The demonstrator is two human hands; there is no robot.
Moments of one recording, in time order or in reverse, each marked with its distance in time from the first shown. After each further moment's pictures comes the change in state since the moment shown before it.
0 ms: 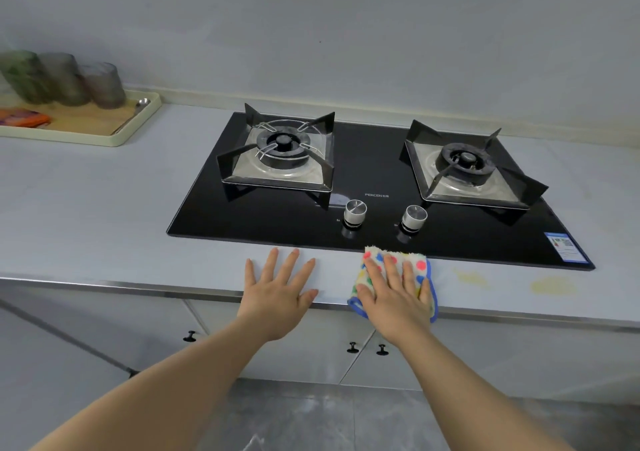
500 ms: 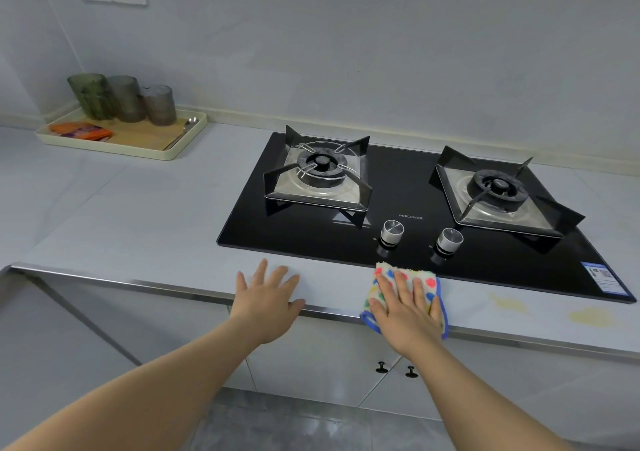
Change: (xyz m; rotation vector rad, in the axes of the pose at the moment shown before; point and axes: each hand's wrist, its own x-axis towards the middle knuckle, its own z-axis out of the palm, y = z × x) left_hand -0.030 -0.069 -0.014 -0.014 -0.003 -0.052; right_hand -0.006 -0.042 0.000 -0.027 -0.054 -0.030
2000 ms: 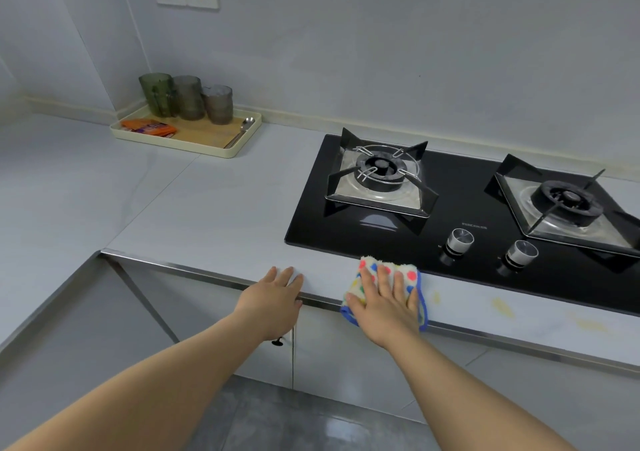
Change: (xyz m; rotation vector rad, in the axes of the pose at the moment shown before) left_hand -0.028 -0.096 0.001 -0.059 -0.117 -0.024; right_hand 0.000 -0.133 0.019 -0.030 -0.050 -0.157
